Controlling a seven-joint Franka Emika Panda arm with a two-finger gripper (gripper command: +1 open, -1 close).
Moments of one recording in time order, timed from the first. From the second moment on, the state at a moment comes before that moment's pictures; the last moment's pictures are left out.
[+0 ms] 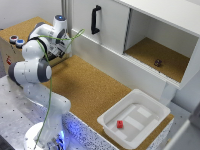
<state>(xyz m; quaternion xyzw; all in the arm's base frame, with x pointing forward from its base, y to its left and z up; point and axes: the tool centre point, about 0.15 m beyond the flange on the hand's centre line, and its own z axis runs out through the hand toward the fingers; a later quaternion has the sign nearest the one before) 0.332 0.318 0.365 -0.99 -0.06 -0.04 0.13</state>
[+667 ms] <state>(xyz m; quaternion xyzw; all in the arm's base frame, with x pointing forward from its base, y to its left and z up) 0.335 0.337 0.319 -0.99 -0.04 0.03 0.13</state>
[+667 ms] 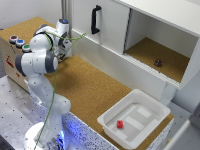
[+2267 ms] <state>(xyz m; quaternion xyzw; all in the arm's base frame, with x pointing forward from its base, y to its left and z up) 0.343 0.355 0.307 -0.98 -0.04 0.03 0.17</state>
